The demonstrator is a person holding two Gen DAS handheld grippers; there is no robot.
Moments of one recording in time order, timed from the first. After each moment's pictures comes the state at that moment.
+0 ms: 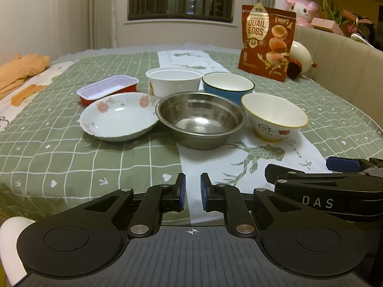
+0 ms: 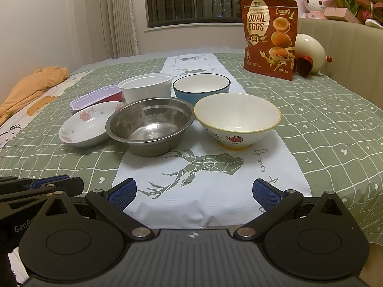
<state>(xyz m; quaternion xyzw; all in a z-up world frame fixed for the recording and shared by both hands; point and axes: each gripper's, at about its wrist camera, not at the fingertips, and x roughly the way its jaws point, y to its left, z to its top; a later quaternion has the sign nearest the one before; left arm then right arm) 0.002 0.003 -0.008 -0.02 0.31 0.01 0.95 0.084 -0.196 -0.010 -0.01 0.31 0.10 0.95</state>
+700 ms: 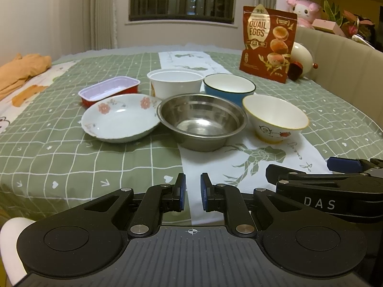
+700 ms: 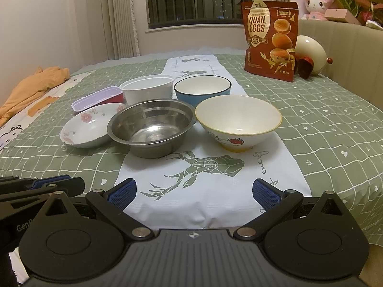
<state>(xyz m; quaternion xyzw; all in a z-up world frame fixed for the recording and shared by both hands) 0.002 0.004 -0.005 -0.02 0.31 0.01 0.95 0.083 -0.195 -0.006 -0.01 0.31 0.11 0.95</state>
